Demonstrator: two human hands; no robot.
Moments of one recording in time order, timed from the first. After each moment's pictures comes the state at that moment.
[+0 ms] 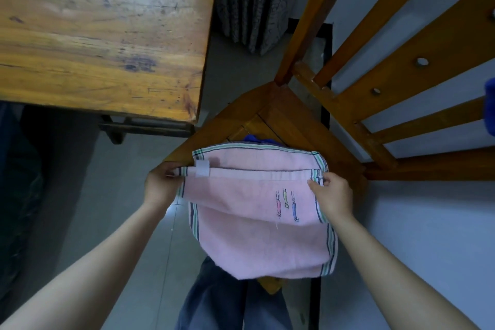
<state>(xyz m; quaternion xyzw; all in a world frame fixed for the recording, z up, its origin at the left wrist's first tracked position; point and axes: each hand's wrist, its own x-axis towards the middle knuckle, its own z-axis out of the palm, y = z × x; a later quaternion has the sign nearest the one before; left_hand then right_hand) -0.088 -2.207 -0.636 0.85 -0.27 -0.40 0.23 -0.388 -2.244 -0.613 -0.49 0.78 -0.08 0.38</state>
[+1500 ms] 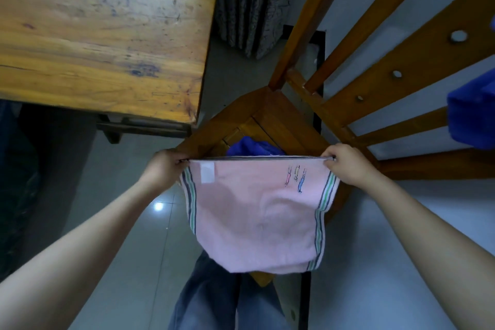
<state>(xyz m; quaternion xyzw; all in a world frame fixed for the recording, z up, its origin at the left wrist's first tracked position) -0.084 -2.237 -0.597 0.77 -0.53 -0.36 0.04 -0.421 -2.316 -0.559 -0.67 0.64 0.14 0.35</state>
